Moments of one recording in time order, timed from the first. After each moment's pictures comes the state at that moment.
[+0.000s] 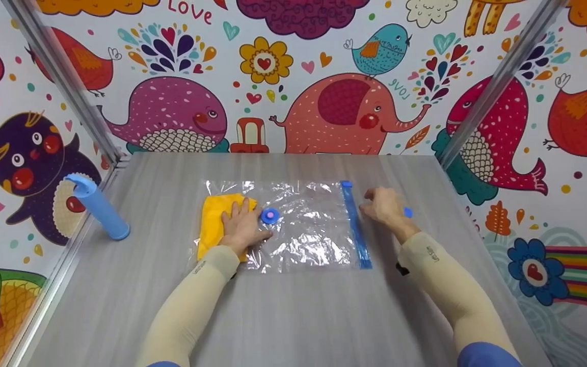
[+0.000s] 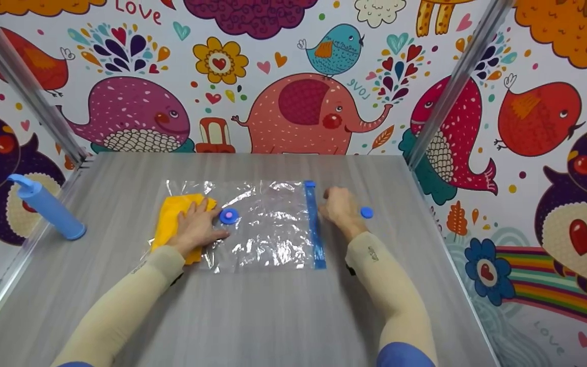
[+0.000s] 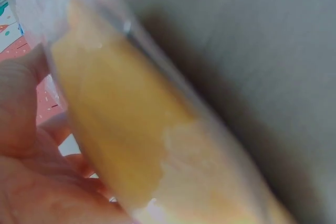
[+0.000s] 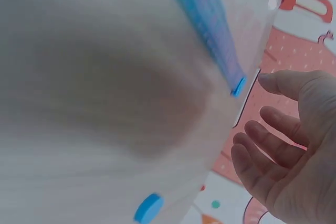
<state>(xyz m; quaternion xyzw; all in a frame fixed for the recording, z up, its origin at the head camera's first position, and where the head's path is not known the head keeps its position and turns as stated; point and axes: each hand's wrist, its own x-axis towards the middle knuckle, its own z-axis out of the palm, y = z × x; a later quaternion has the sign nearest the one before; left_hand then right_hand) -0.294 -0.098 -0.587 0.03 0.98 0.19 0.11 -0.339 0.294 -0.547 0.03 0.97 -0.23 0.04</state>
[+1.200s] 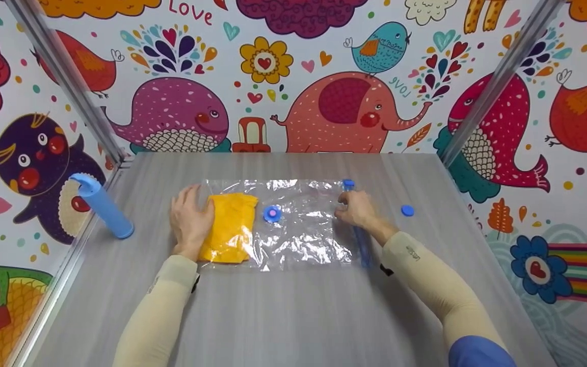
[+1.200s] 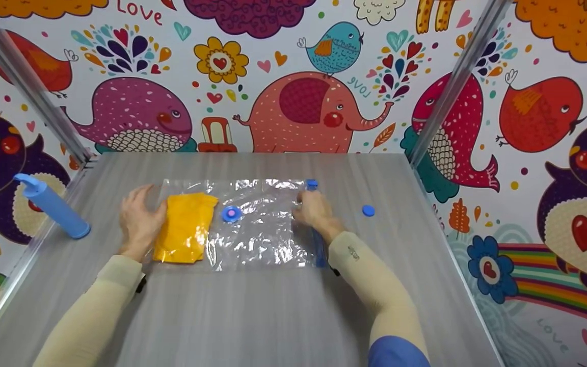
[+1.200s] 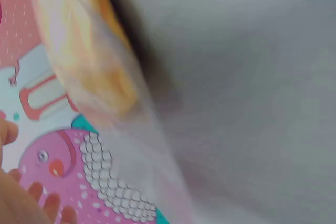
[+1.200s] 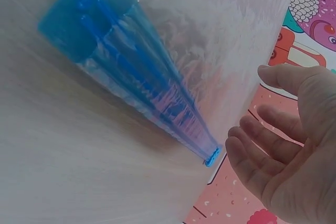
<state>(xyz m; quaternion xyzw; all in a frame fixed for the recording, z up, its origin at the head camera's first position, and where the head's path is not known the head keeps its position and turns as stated) -0.278 -0.201 -0.576 -0.09 0.90 0.35 -0.25 -0.332 0.240 -0.559 -0.13 0.97 -0.19 0.00</state>
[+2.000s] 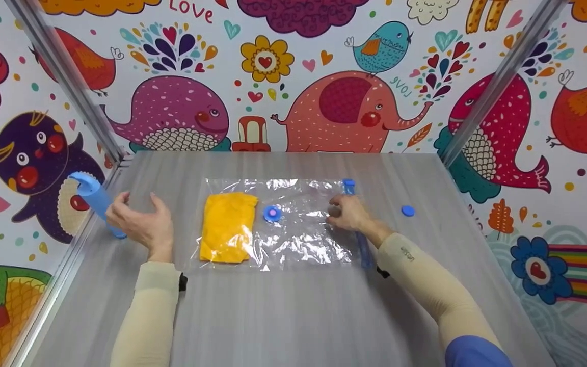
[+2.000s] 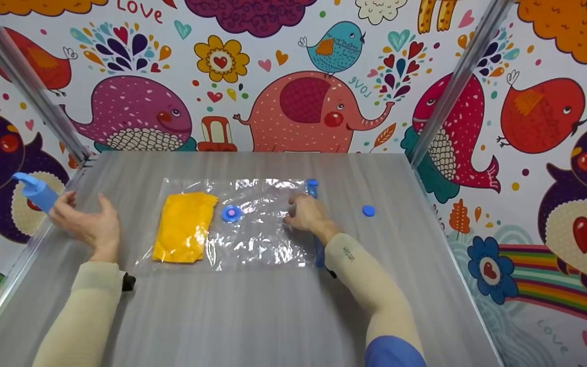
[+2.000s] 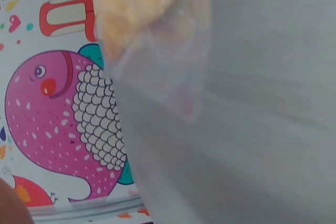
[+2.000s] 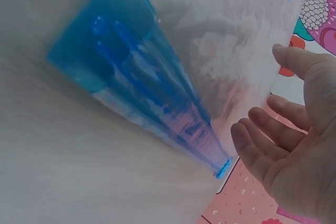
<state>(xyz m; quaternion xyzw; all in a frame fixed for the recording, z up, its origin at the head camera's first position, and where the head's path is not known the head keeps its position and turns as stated) -0.261 -0.251 -0.560 -0.30 0.71 0.46 -0.44 -0.334 0.231 -0.578 -0.22 0.95 -0.21 0.01</state>
